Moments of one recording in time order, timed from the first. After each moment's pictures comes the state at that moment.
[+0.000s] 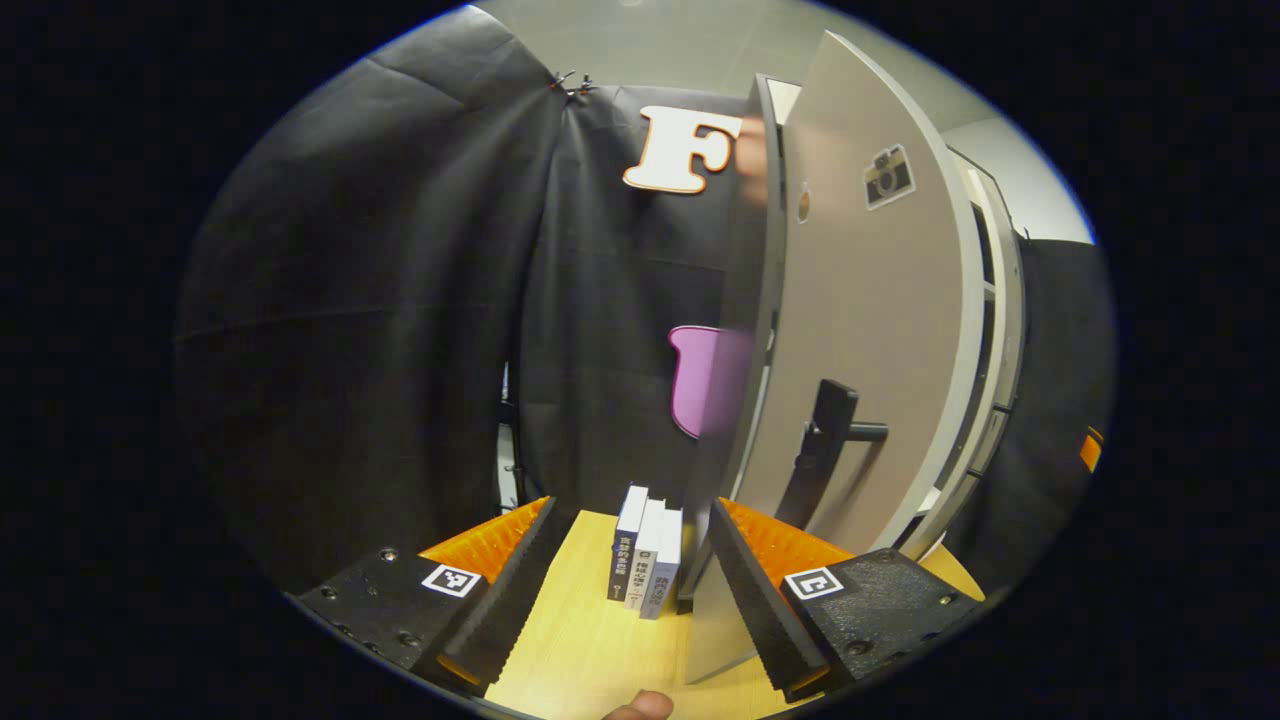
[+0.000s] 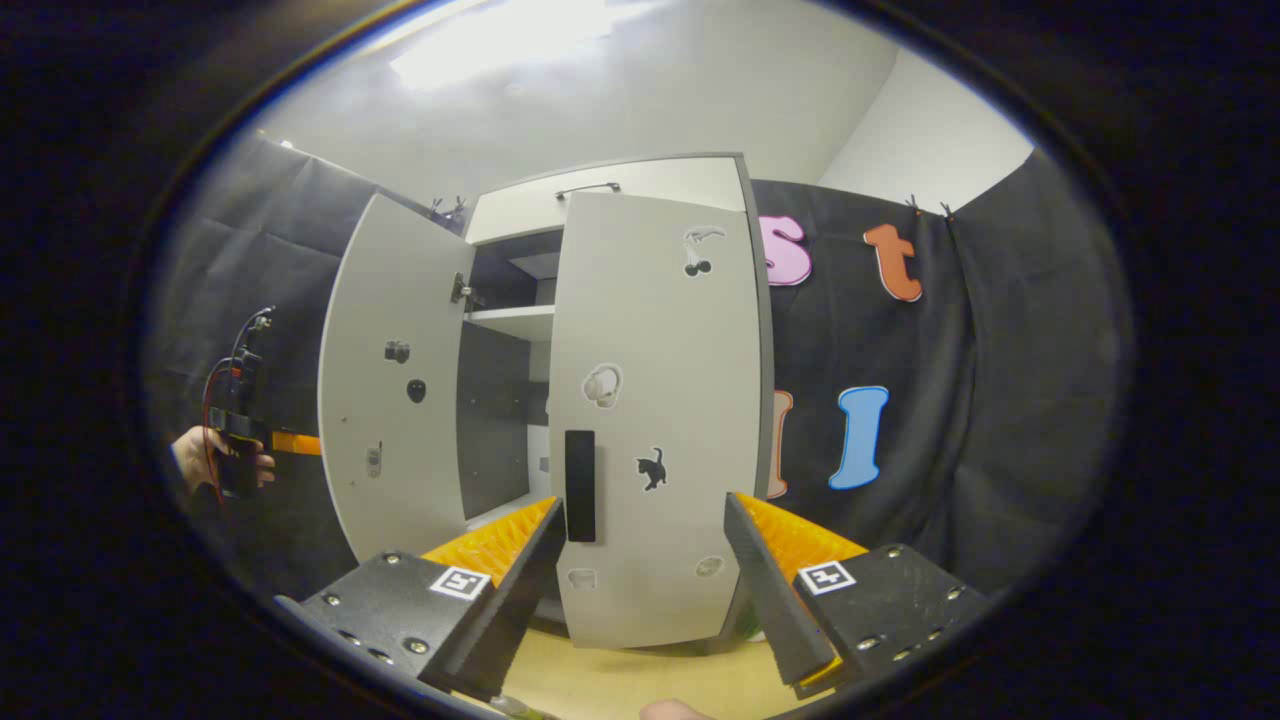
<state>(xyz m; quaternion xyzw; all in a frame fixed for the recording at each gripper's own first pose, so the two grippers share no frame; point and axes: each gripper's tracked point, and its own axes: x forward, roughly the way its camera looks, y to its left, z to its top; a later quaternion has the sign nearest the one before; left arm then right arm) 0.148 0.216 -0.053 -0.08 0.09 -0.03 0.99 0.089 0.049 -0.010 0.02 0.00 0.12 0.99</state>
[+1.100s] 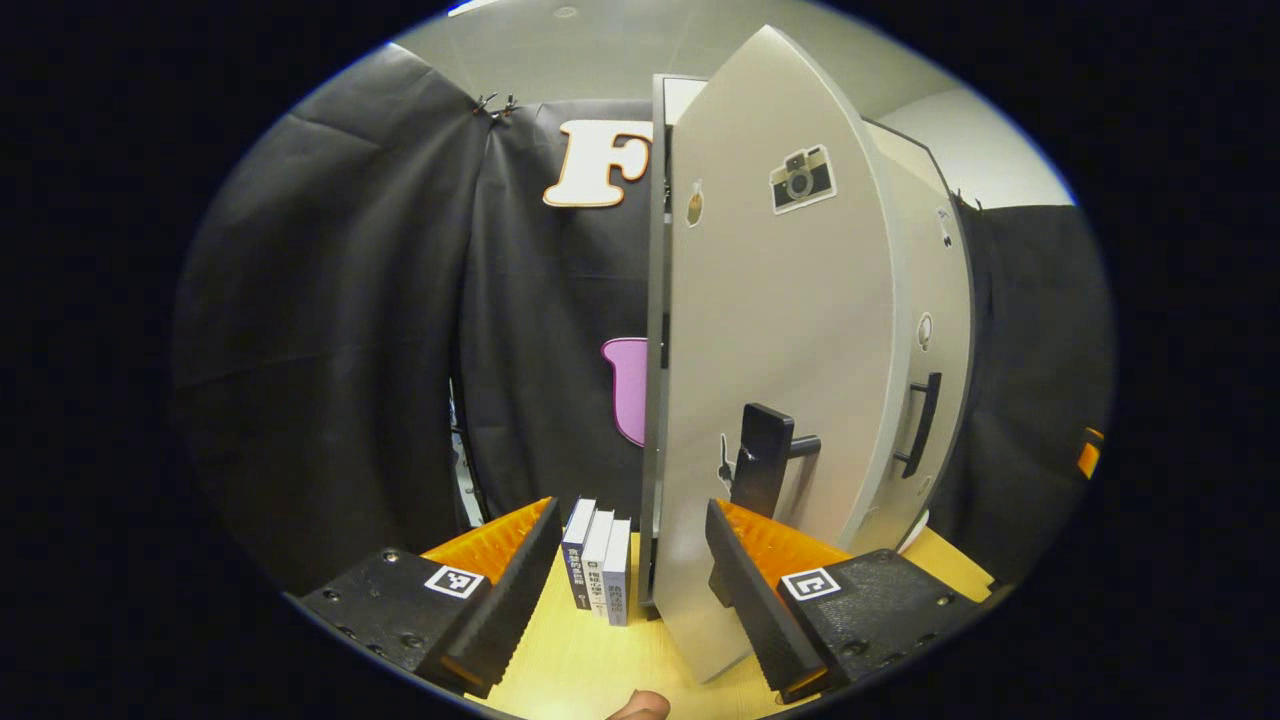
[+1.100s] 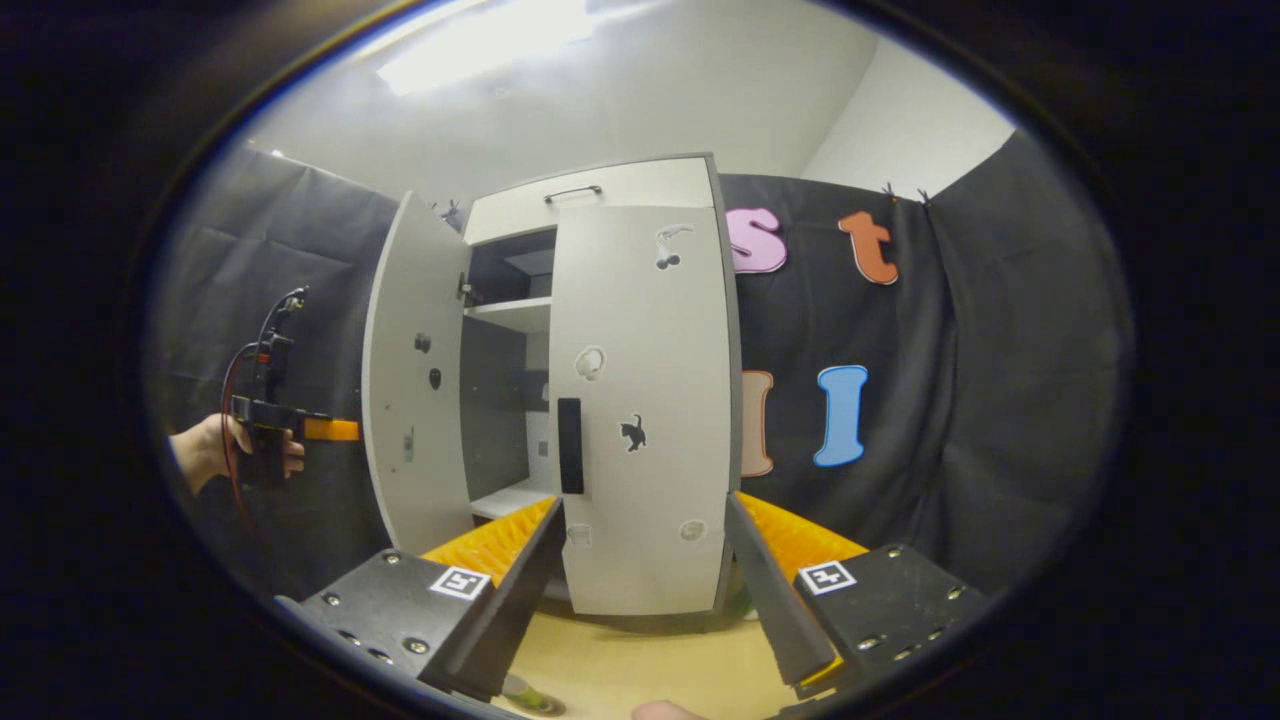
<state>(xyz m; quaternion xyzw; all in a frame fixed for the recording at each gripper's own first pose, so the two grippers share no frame) 0.141 0.146 -0.034 -0.02 0.07 -0.06 1.00 0.036 0.011 -0.033 0.03 0.01 0.12 0.99</state>
